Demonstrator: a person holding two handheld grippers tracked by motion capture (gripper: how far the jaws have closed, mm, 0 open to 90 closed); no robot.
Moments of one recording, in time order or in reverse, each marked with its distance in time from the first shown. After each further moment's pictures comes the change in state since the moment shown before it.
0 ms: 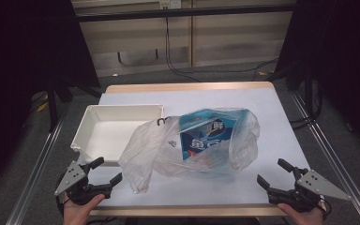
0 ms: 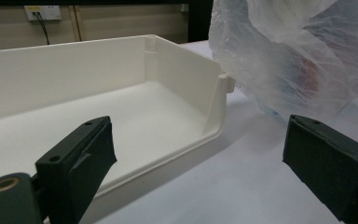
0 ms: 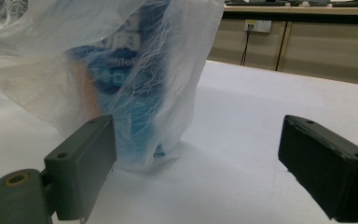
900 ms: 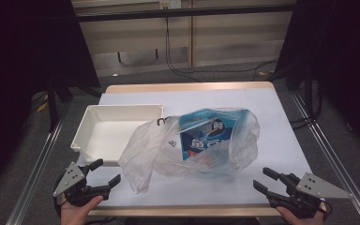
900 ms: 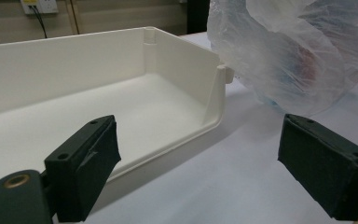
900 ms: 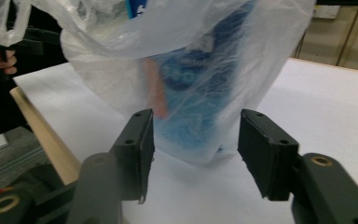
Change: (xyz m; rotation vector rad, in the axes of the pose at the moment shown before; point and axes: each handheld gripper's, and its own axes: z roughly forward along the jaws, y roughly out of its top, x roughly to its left) left arm 0.001 0.001 -0.005 0.039 -0.004 0.012; right arm 0.016 0.017 -0.010 0.066 0.206 -0.008
